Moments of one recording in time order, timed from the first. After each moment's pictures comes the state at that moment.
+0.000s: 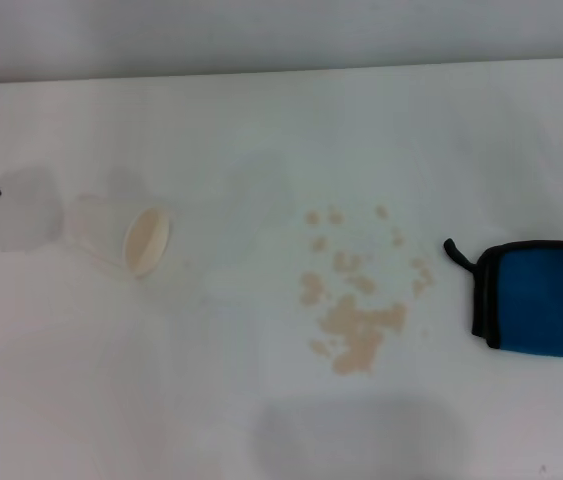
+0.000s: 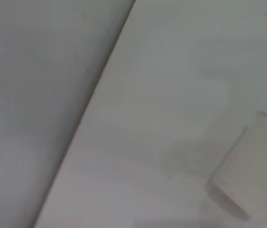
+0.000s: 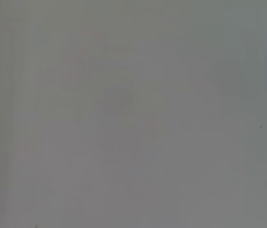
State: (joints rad) left arm -0.61 -1.97 1.02 1.21 -0.60 -1.39 1.55; right arm 0.30 2.01 -0.43 -0.03 2.13 1.35 -2.85
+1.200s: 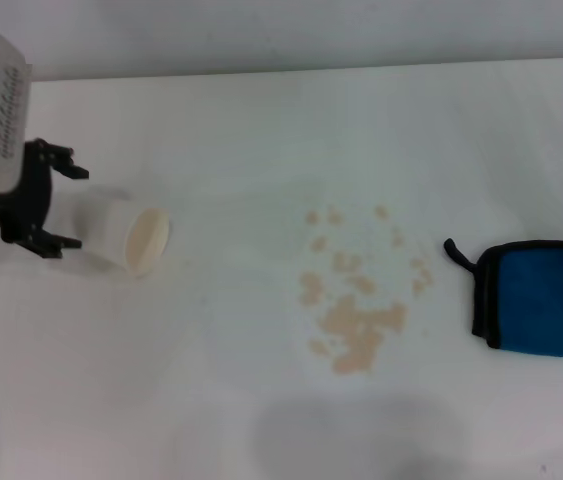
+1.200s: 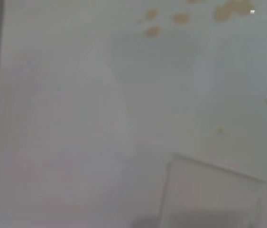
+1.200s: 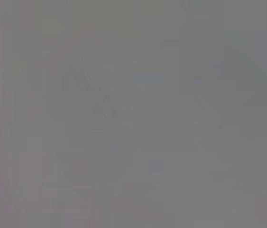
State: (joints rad) left arm -0.76 -1.98 1.15 0.87 -0.64 -1.25 1.97; right arm 0.35 2.01 -0.40 -0.07 2.16 1.28 -2.82
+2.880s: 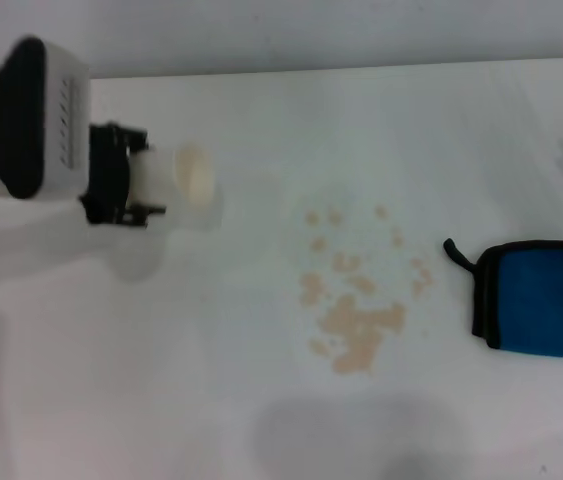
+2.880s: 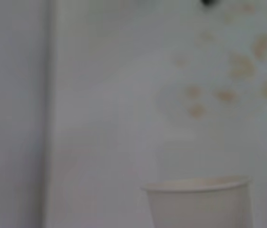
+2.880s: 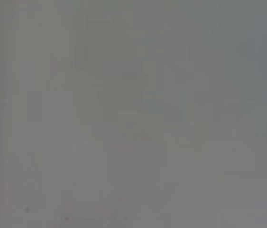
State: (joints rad) left arm -0.73 -2.07 1.18 0.82 -0.86 -1.07 2.12; right arm 0.37 2.01 -0.45 -0.09 2.15 1.18 -2.85
